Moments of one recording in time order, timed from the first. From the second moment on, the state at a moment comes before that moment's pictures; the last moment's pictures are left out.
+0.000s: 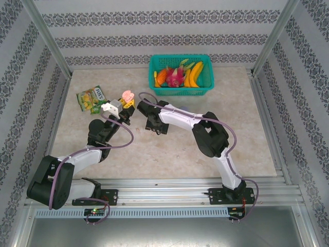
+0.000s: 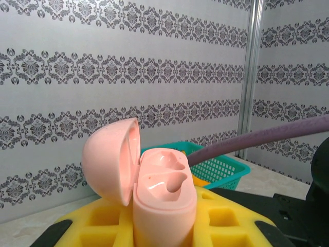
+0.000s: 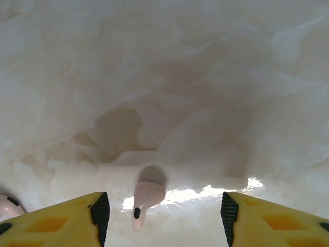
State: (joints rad) left arm -0.29 1.27 0.40 1.13 0.24 -0.07; right arm 0.82 2.22 1.77 -0.92 0.13 1.08
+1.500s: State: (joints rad) left arm -0.29 1.30 0.39 1.14 0.24 -0.10; right arm 0.82 2.22 1.71 -0.89 0.14 1.04
